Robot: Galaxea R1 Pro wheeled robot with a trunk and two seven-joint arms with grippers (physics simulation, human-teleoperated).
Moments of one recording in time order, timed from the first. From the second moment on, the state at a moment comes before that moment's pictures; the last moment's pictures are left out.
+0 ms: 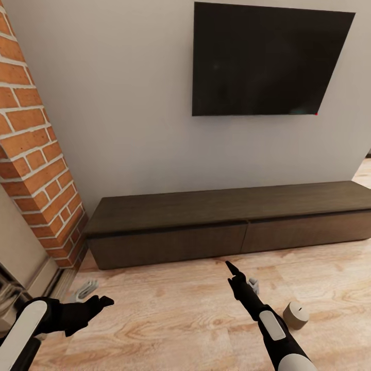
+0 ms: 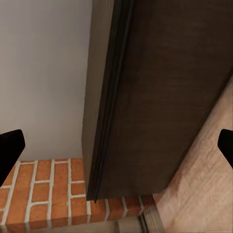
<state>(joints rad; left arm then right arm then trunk) -0.21 0.25 0.09 -1.50 1.39 1.02 0.75 -0.52 0.09 -0.43 -0.55 -0.80 0.32 0.59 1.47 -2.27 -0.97</state>
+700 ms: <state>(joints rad) -0.21 0.26 0.18 -1.49 1.58 1.03 0.73 -0.52 0.09 -0.44 -0.54 -0.94 0.32 0.58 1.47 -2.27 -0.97</state>
